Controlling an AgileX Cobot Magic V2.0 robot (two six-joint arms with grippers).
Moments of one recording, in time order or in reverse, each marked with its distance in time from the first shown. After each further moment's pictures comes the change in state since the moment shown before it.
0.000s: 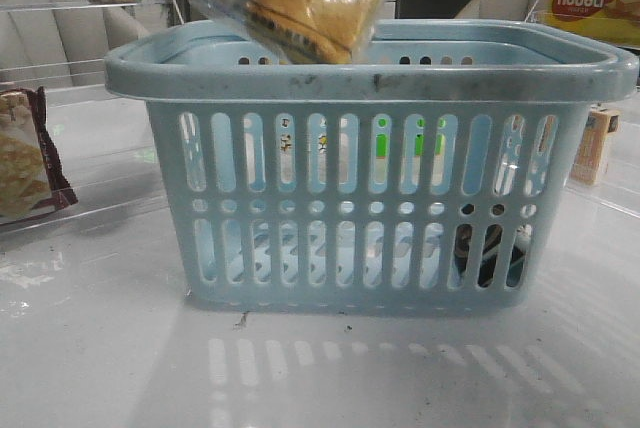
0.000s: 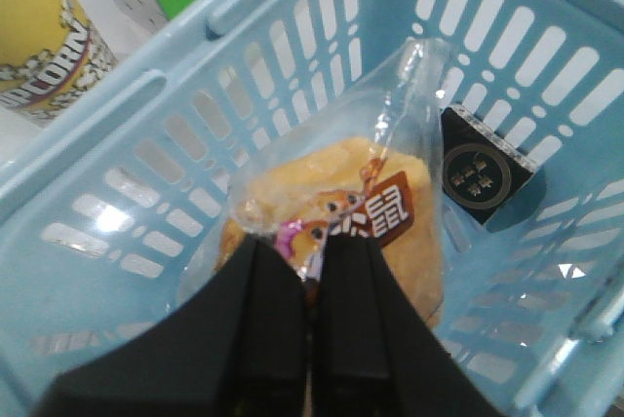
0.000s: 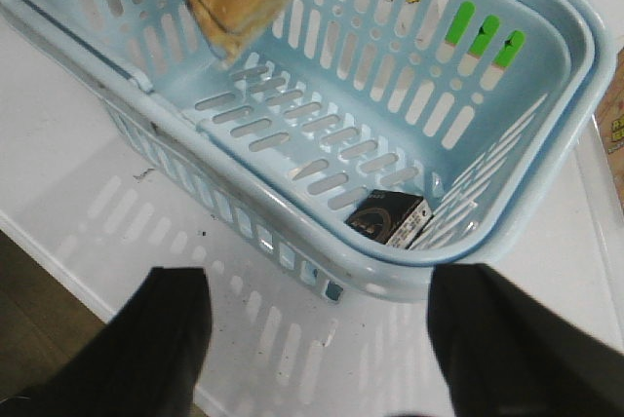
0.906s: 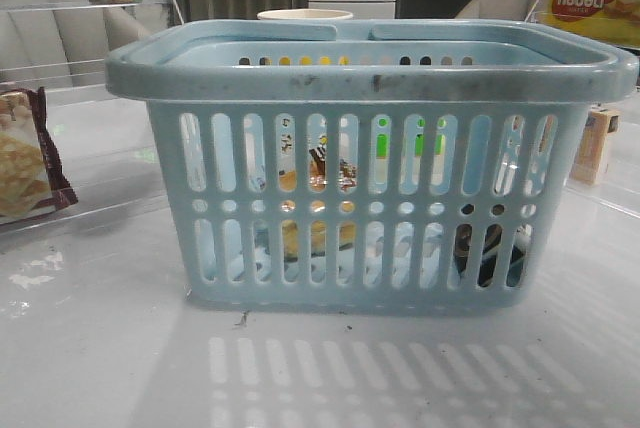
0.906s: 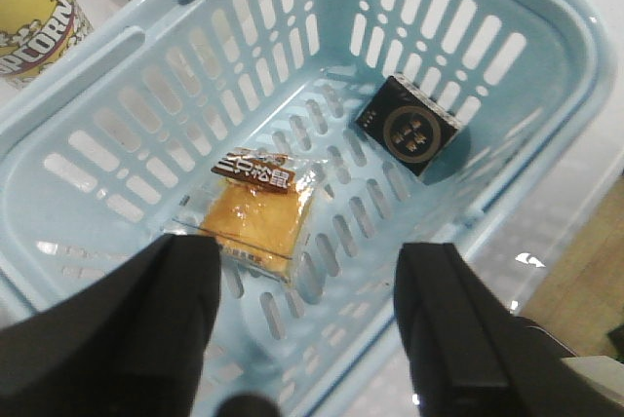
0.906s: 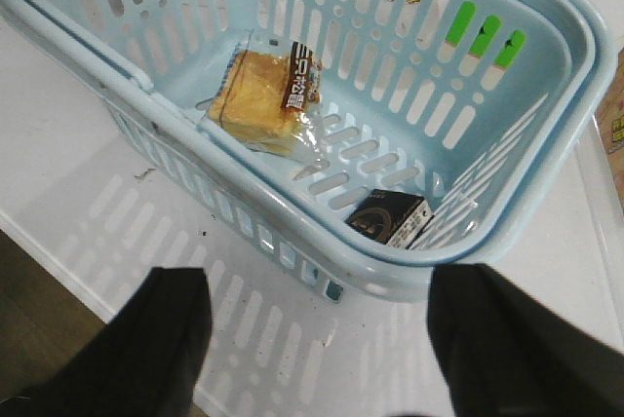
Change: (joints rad) left arm 0.000 -0.243 0.098 -0.046 0.122 -0.002; right arm 0.000 0.000 0.000 0.000 0.000 0.000
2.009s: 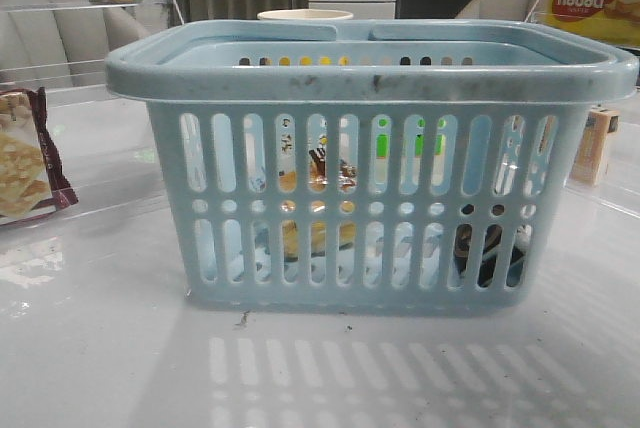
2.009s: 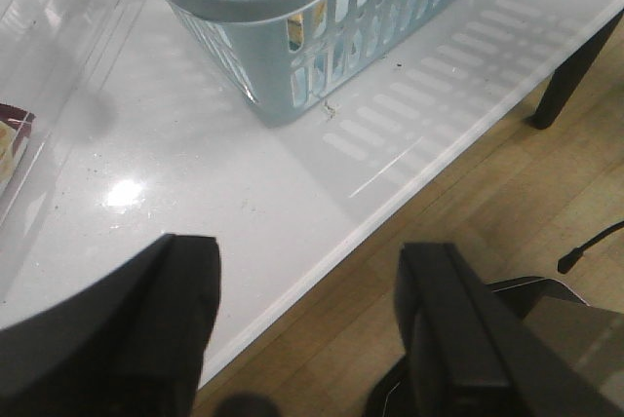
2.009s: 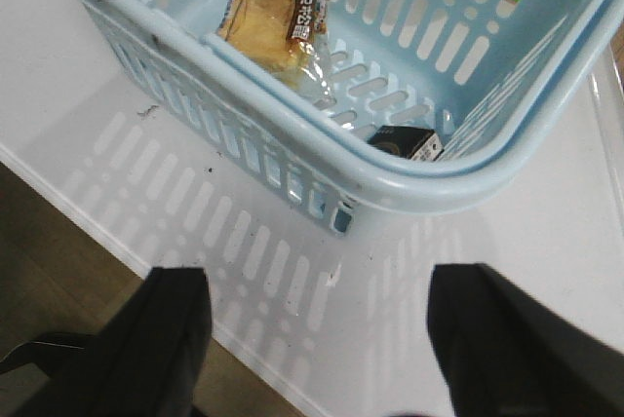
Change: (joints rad) left arm 0.000 -0.812 0.747 0.135 -0.016 -0.153; right arm 0.000 -0.064 0.048 0.007 0.099 0.000
